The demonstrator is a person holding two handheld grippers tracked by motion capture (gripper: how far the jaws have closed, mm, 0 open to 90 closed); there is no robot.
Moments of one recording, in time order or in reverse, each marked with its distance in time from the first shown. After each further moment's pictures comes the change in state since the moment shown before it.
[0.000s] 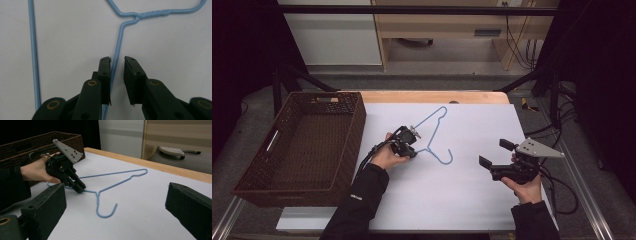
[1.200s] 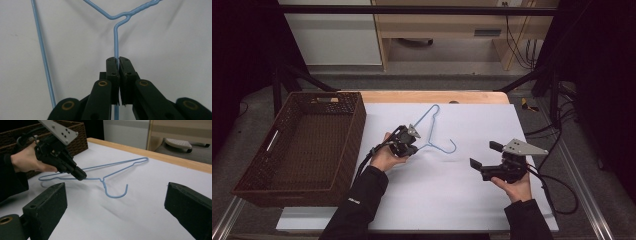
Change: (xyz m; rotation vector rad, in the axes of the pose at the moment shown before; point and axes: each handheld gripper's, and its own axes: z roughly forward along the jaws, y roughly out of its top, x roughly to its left) left arm -0.012 -0.002 -0.022 -0.134 0.035 0.028; right arm 0.006 -0.011 0.028 0.073 0.030 -0.015
